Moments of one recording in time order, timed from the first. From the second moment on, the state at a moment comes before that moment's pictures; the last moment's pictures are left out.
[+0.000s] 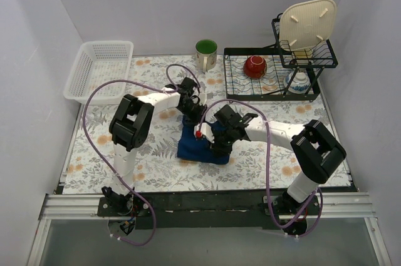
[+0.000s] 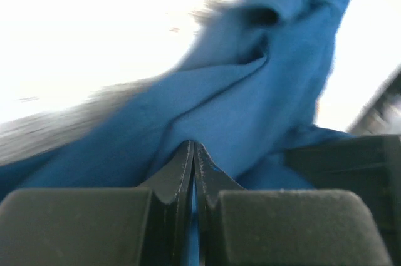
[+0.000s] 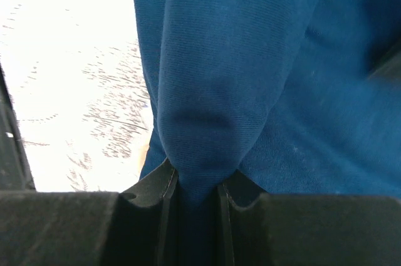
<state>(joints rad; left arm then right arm) -0.53 2.14 1.49 -0.66 0.65 -0.10 0.81 1.64 0.94 -0.46 -0.50 -0.62</state>
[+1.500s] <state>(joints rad) -0.46 1.84 1.13 -0.91 1.00 0.89 0.69 1.75 1.06 -0.66 -0.66 -0.78</state>
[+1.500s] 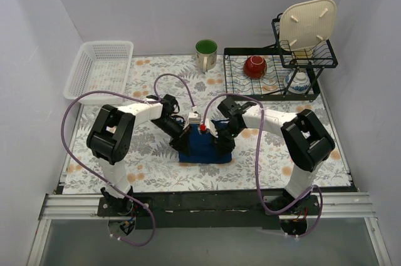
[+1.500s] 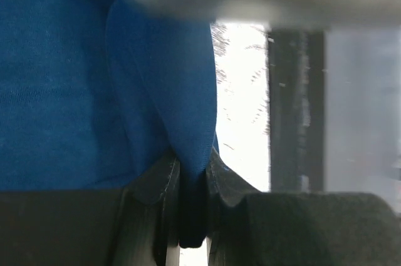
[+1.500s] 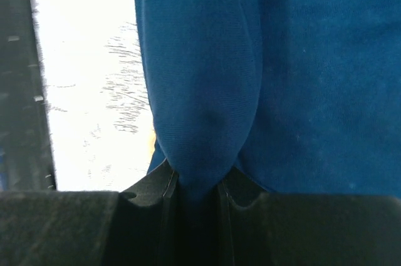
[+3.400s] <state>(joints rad) -0.78 1.35 0.59 -0.29 0.65 0.83 0.60 2.39 1.60 -1.44 -1.01 -0.87</state>
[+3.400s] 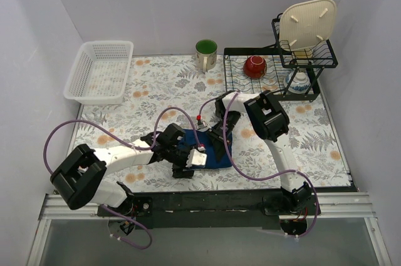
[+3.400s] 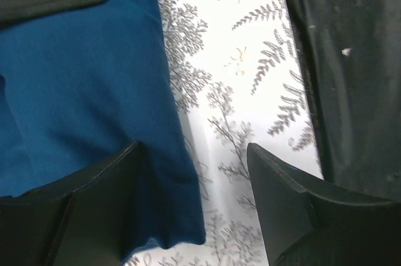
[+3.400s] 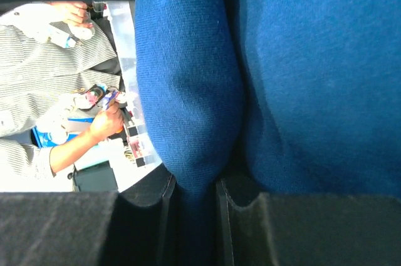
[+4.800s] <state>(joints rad) -0.58 1.84 1.00 -0.69 1.02 0.67 1.02 1.02 0.41 -0.10 -0.34 -0.89</state>
